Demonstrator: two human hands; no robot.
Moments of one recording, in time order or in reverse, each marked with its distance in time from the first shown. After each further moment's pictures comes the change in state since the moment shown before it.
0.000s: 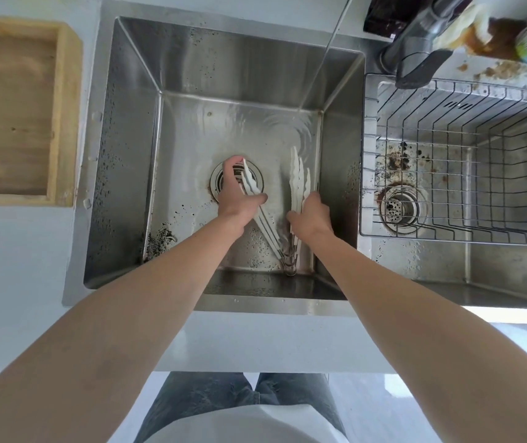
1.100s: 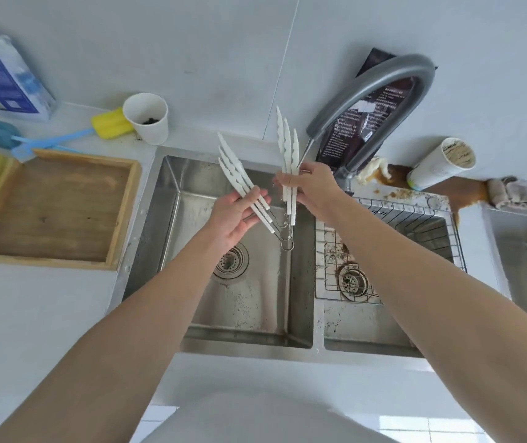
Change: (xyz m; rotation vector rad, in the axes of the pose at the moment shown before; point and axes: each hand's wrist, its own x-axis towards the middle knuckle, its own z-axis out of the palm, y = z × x) left_hand -0.047 0.177 -0.050 -0.810 -0.352 -0.037; right_hand -0.067 -0.172 -0.181 0.648 -0.168 -0.395
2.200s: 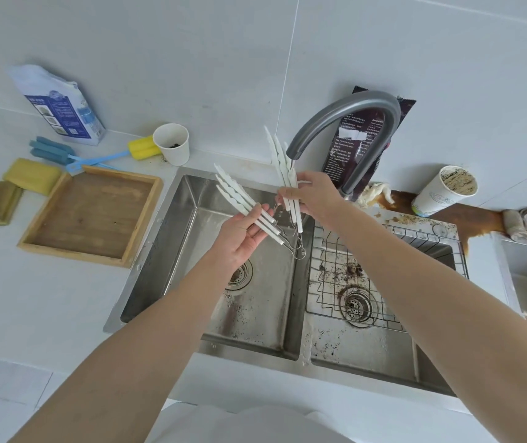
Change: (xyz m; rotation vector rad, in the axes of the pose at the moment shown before) left_hand -0.037 -0.017 0.040 -0.215 0.090 0.094; right_hand -0.021 -0.027 -0.028 -0.113 -0.129 -0.057
